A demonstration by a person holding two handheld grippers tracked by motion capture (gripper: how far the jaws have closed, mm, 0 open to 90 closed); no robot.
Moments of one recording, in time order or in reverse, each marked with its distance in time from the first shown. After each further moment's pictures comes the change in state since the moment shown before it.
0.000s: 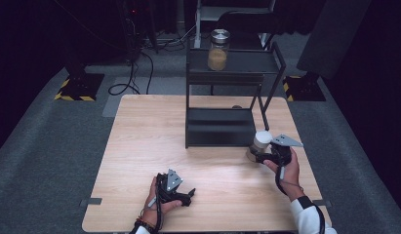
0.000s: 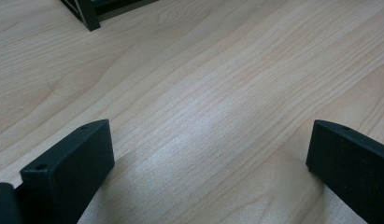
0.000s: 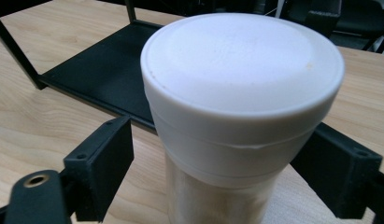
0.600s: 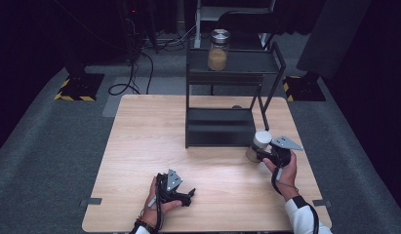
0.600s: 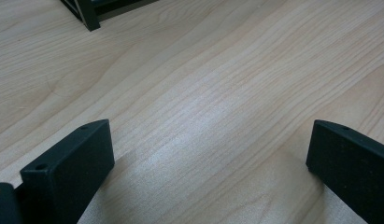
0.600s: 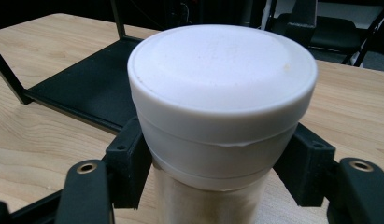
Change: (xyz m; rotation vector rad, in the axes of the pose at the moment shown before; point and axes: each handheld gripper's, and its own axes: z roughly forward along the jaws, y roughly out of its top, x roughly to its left) left arm 0.000 0.000 0.000 0.000 0.000 0.001; right arm 0.010 -0.015 0.000 -0.069 -0.054 0.004
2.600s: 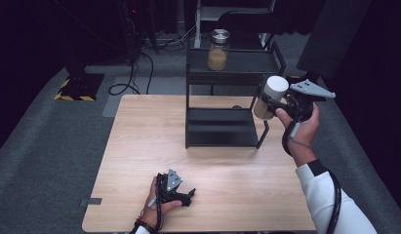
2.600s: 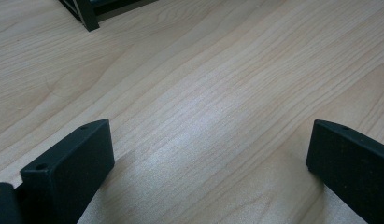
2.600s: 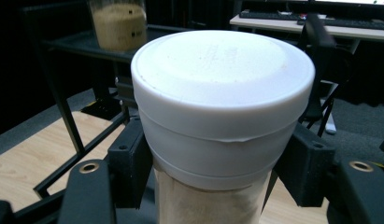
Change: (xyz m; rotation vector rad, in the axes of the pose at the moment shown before) left arm 0.000 0.000 0.000 0.000 -0.004 0.001; right arm 0.025 0.194 -0.065 -0.124 -0.066 0.000
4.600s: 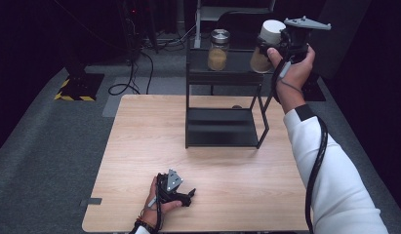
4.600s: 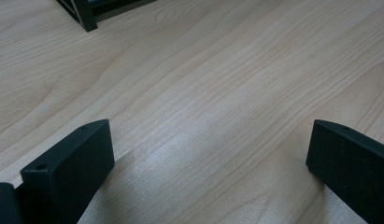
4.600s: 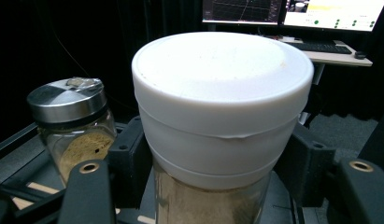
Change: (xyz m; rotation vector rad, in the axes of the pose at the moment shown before) left arm 0.001 0.000 0.000 0.000 -0.004 0.004; right arm 0.014 0.118 0.058 -0.034 -0.106 0.035
